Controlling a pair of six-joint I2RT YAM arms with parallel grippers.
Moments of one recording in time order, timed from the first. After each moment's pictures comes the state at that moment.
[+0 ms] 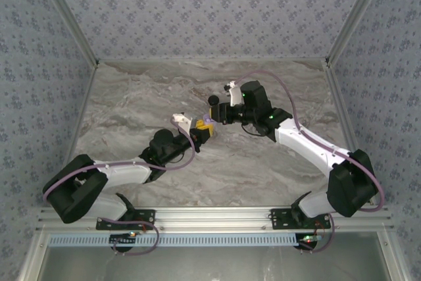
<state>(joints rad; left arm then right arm) -0.80 1.36 0.42 0.91 0.08 -0.32 0.61 1.42 1.06 -0.16 -0.43 0.48</state>
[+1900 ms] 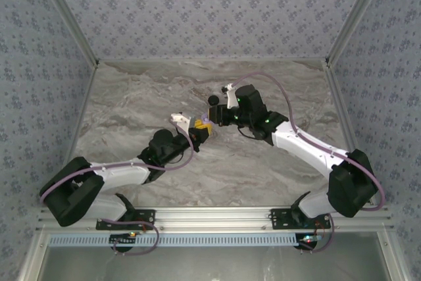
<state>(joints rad) -0.81 1.33 0.42 0.86 0.04 -0.34 0.67 1.41 1.04 -0.14 -0.28 0.51</state>
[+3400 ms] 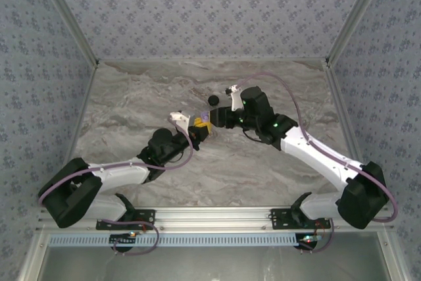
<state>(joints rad) -0.81 1.31 0.43 0.85 0.03 -0.33 0.68 1.30 1.03 -0.23 -0.25 0.47</state>
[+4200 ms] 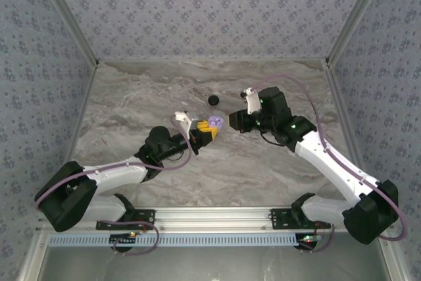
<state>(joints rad) -0.79 1.28 0.46 0.84 0.31 -0.32 0.56 1.18 1.01 -0.44 -0.34 0.33</state>
